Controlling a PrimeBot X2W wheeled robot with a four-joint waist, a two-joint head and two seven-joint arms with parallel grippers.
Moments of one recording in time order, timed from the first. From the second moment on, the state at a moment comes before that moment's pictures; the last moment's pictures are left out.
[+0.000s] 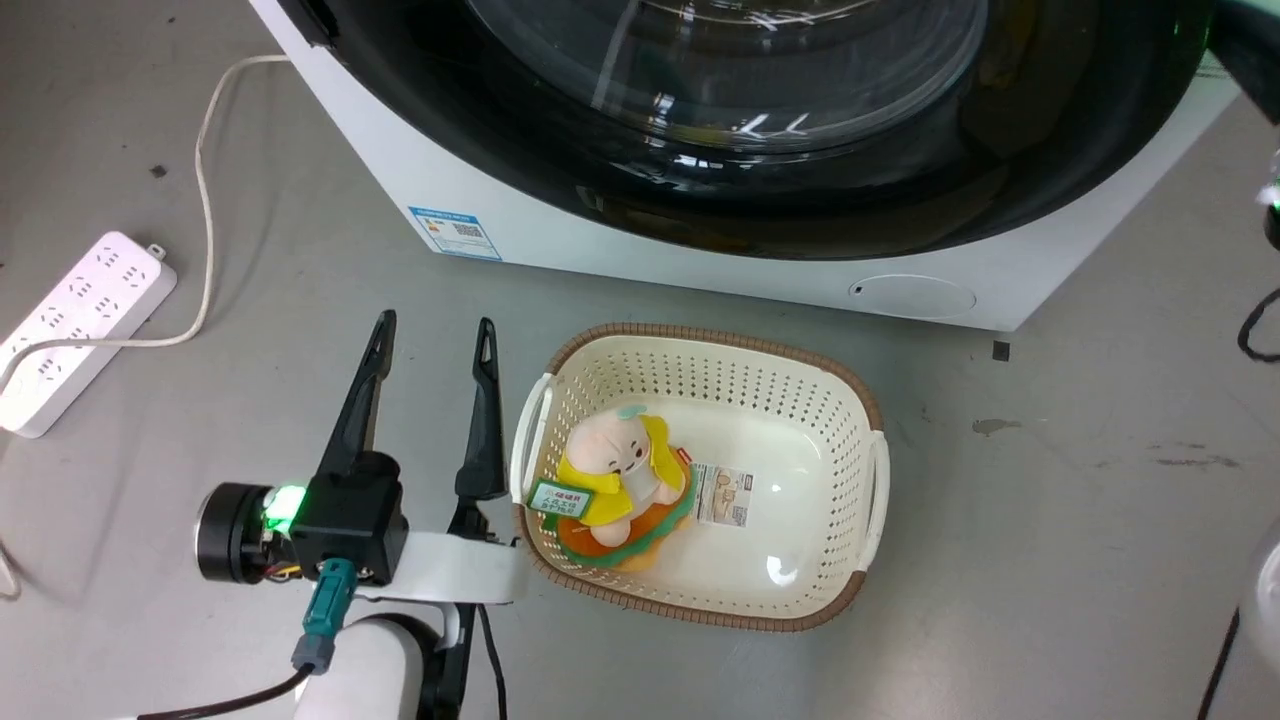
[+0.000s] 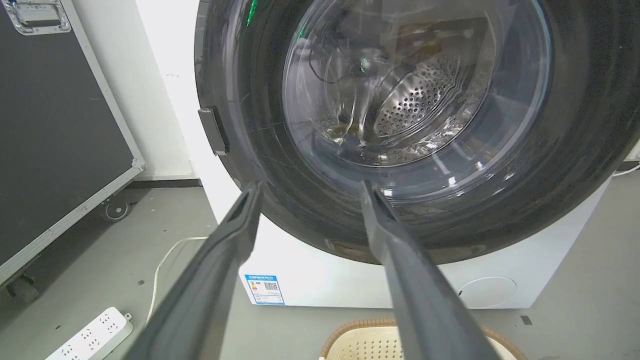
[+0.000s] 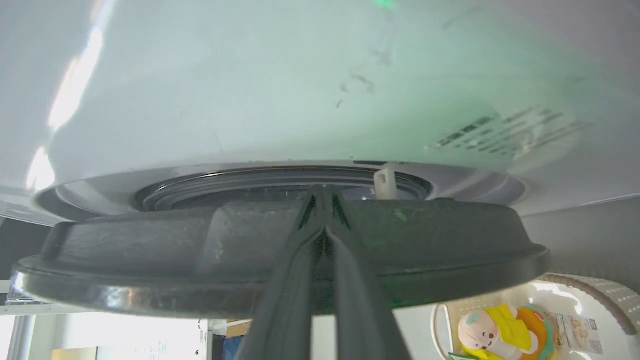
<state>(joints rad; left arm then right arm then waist) -0.20 0.05 -0.16 -0.06 -0.01 0.10 -0.22 -1.21 -0.11 -0.76 0.83 0.67 0.13 0.85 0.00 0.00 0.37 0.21</state>
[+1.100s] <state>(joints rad) -0.12 0.05 -0.21 -0.02 -0.01 0.11 -0.26 -0.97 -0.06 -0.79 0.87 0.74 0.13 1.17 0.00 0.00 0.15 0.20</state>
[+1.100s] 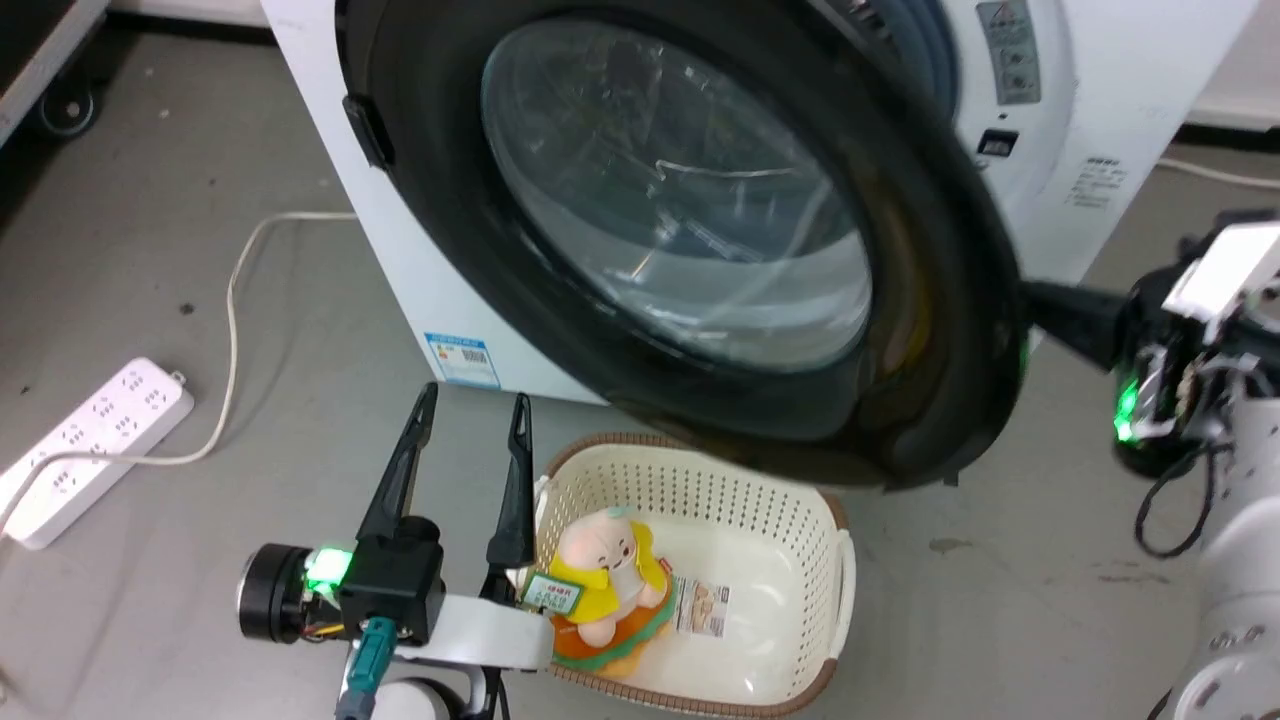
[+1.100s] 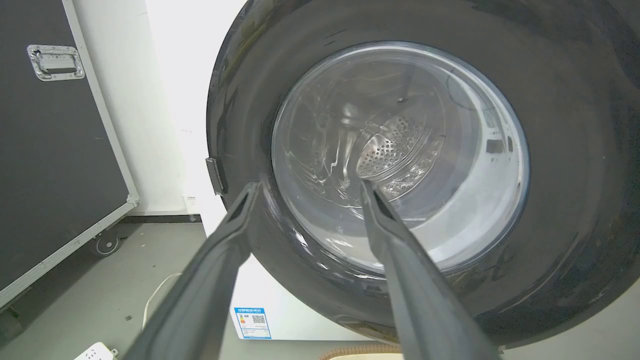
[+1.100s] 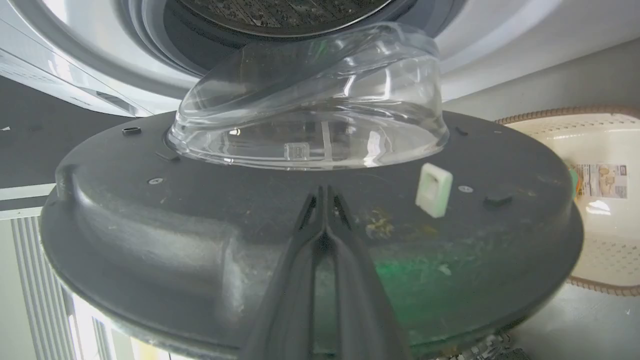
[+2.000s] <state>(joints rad) 0.02 0.11 -0.28 0.01 0.00 0.07 -0.26 -0.50 -0.06 0.06 0.71 1.59 0.13 1.09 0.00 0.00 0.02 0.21</state>
